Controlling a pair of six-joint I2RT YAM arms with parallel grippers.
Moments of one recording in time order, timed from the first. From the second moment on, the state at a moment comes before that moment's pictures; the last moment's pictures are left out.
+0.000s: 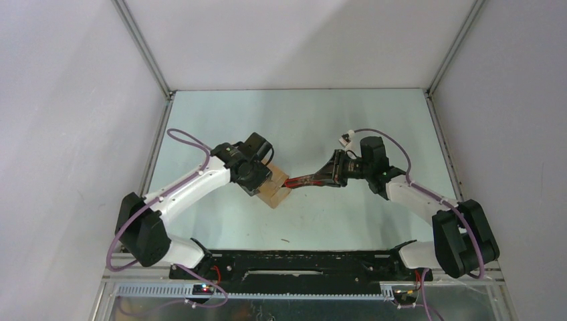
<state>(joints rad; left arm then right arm) -0.68 1.41 1.14 -0.98 -0.20 -1.47 0.39 1.34 0.66 0.13 -0.84 0.98</state>
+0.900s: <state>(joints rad) -0.70 1.38 1.13 -0.99 -0.21 -1.61 0.39 1.21 0.61 0.04 -0.76 1.05</state>
